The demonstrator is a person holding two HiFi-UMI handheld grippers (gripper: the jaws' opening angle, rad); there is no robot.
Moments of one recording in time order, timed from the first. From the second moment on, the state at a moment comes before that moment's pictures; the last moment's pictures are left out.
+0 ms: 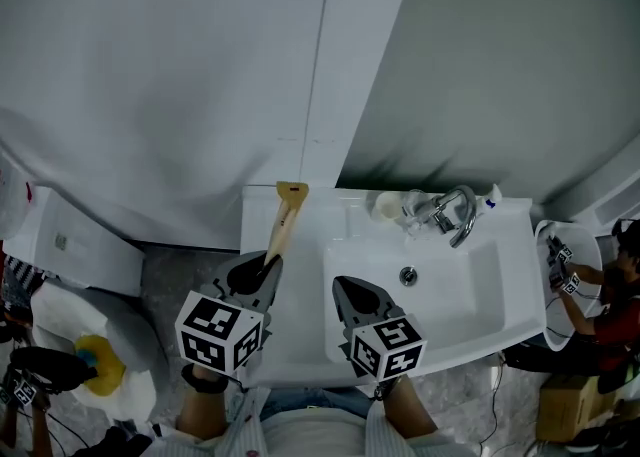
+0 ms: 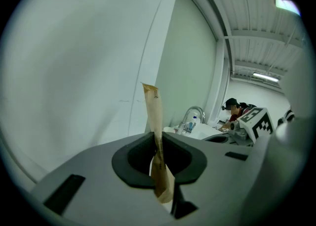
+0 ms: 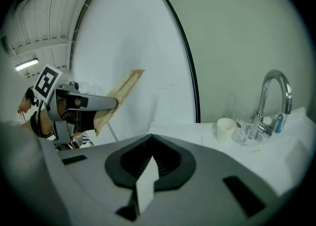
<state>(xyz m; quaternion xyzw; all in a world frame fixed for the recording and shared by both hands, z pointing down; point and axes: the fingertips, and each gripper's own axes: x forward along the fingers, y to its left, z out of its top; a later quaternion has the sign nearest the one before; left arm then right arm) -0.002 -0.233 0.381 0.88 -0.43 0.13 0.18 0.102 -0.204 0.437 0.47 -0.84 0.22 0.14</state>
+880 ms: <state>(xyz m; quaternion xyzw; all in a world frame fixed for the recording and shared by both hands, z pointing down) 0.007 -0.287 0.507 0.87 -0.35 0.24 0.26 0.092 -0.227 0.484 0.43 -0.84 0.26 0.20</state>
